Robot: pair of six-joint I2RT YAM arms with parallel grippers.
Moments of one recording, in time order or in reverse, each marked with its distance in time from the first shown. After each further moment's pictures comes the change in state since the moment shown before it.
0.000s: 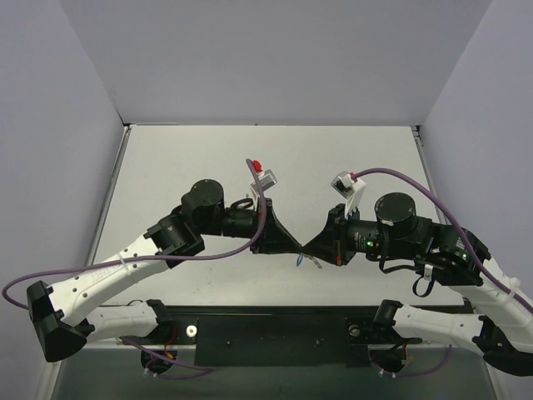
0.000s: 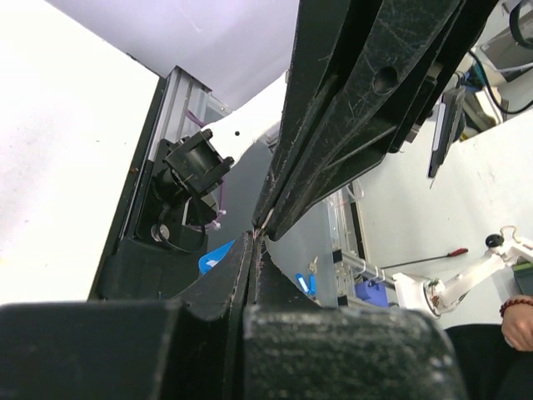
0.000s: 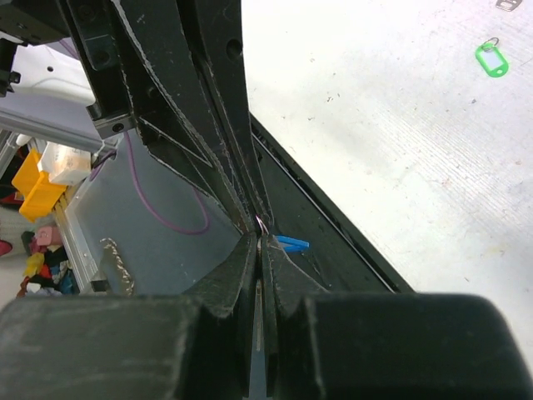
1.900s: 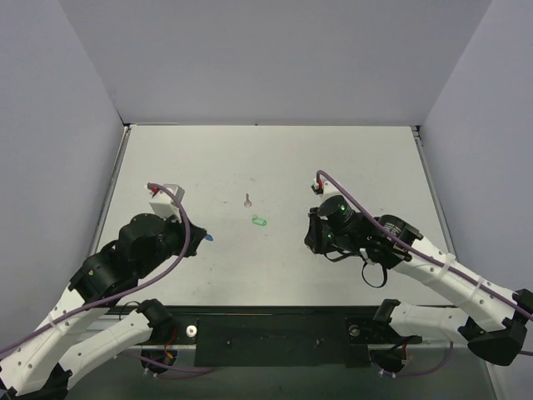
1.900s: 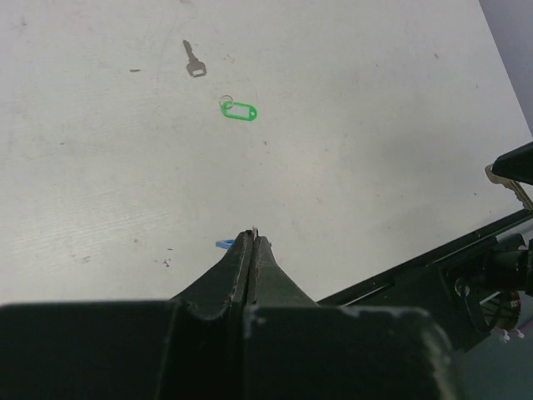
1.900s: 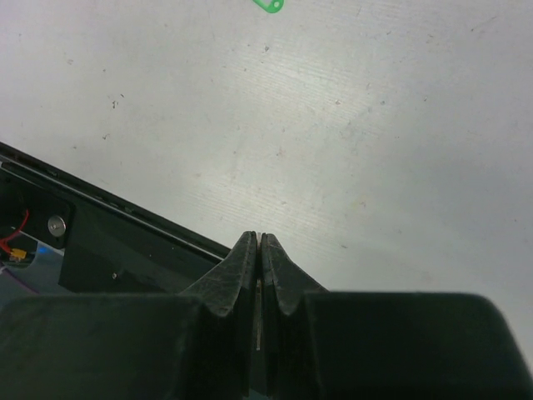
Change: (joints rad) left arm 0.180 -0.449 -0.099 -0.745 -0.892 0.179; right arm -0.068 0.146 -0.236 0.005 0.360 0.053
